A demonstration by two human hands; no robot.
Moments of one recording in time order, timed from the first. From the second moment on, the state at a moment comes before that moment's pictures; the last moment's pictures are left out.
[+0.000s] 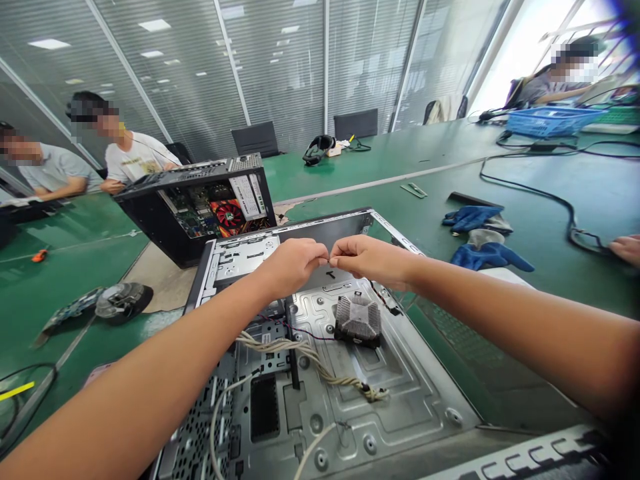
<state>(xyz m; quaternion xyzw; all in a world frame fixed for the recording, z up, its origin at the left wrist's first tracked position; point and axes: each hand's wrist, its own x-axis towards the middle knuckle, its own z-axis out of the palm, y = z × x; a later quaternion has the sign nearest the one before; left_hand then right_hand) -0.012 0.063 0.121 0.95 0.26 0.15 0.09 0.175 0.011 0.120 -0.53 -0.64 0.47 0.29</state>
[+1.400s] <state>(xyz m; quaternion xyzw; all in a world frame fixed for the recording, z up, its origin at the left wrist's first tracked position) -0.012 0.055 0.126 0.94 0.27 0.21 0.07 0.171 0.010 0.125 -0.56 -0.61 0.49 0.29</state>
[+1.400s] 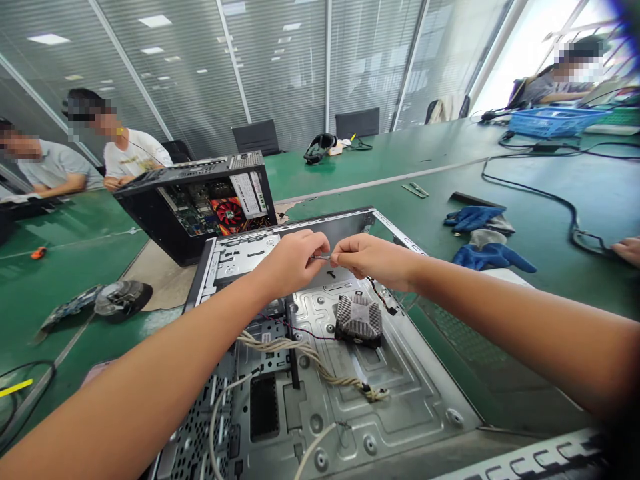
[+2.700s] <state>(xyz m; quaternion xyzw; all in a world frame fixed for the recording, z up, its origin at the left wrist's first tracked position) -0.011 0.055 0.123 0.94 0.28 0.20 0.03 0.171 0.010 0.126 -0.51 -0.56 0.55 0.34</state>
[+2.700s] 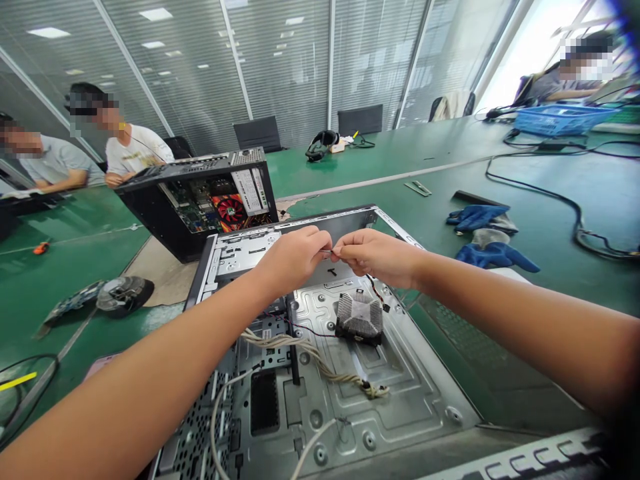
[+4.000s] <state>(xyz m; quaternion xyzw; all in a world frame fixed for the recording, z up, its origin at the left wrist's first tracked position) -0.010 0.052 0.127 0.93 0.31 0.17 0.04 0.175 0.010 0.124 -0.54 -0.62 0.47 0.31</state>
